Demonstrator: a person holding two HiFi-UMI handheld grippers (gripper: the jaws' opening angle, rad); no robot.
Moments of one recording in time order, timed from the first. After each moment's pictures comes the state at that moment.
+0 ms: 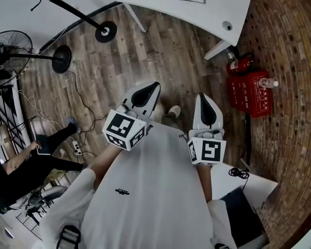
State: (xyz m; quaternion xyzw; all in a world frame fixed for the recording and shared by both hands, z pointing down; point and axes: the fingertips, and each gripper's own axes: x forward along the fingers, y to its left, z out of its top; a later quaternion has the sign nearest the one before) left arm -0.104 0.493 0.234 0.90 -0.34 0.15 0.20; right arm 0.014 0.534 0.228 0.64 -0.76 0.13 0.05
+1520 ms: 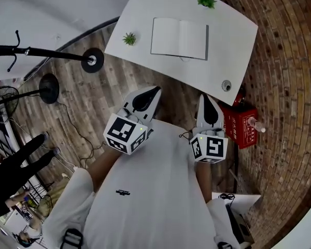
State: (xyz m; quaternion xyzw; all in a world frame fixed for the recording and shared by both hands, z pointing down) left arm -0.087 0.099 0.245 0.91 -0.29 0.13 0.26; right arm 0.045 0.139 0.248 0.68 -0.71 0.18 0.08
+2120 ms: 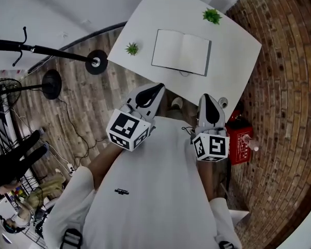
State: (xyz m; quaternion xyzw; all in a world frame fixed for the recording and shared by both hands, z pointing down) left arm -0.051 0.050 0.231 0.91 -0.33 0.12 0.23; right arm 0.081 0.087 0.247 0.64 -0.74 0.18 0.06
